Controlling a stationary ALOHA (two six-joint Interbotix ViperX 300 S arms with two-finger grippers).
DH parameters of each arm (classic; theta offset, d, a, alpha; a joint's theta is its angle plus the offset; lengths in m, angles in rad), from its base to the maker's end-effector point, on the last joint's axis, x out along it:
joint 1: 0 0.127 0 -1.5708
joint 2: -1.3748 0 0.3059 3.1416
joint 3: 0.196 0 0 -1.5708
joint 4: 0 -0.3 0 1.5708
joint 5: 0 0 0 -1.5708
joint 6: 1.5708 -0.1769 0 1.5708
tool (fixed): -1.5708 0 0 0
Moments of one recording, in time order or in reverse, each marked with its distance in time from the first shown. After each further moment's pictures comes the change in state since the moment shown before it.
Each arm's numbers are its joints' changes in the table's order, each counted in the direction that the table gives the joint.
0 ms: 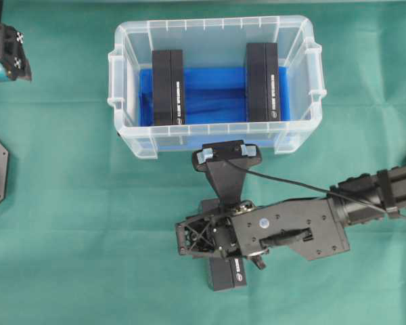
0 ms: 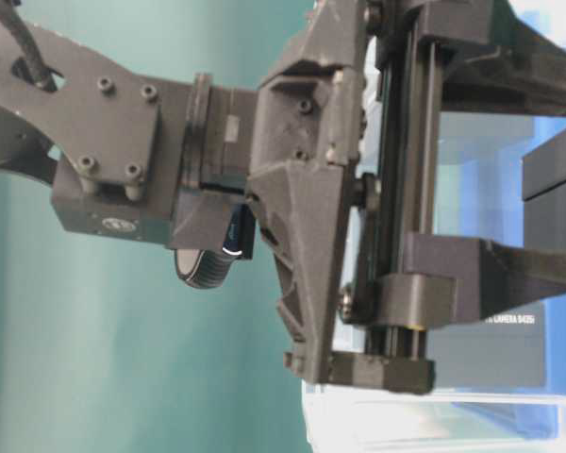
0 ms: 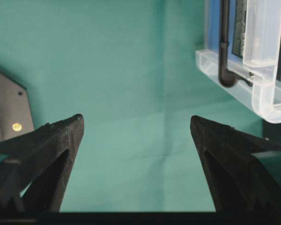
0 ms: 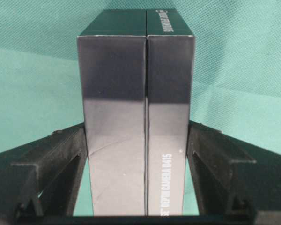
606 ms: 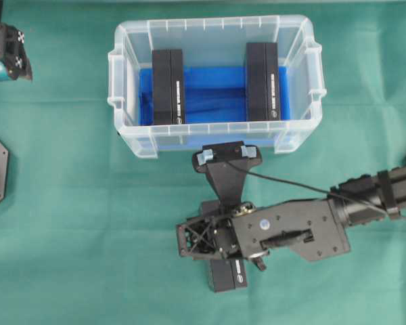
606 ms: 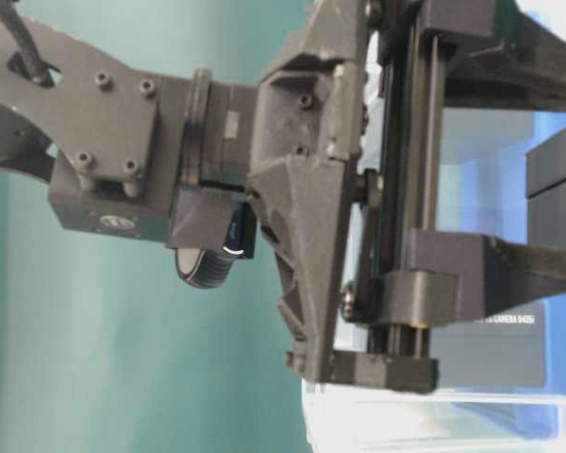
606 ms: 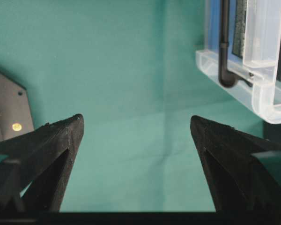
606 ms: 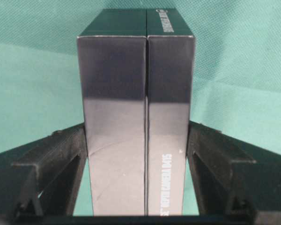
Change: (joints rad) left arm 0.000 0.006 0.002 0.000 0.000 0.002; right arm 0.005 0.000 0.000 -0.003 0.000 0.000
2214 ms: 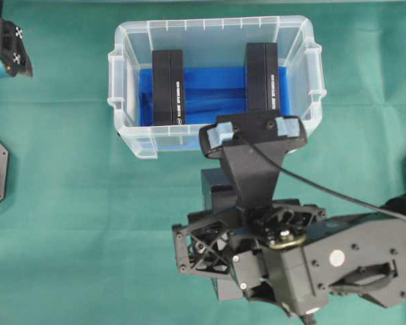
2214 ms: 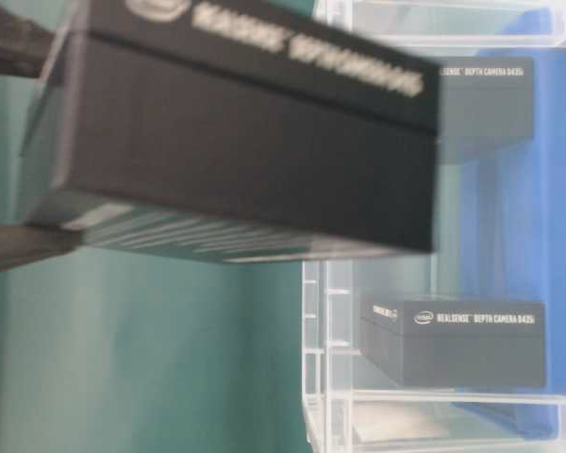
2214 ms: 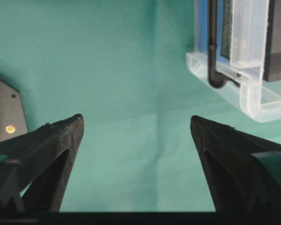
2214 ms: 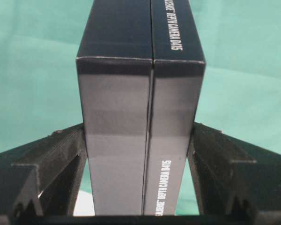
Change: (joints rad) left arm 0.000 -0.003 0.020 0.000 0.003 0.002; right arm 0.092 -0.040 0.537 0.163 -0.620 0.014
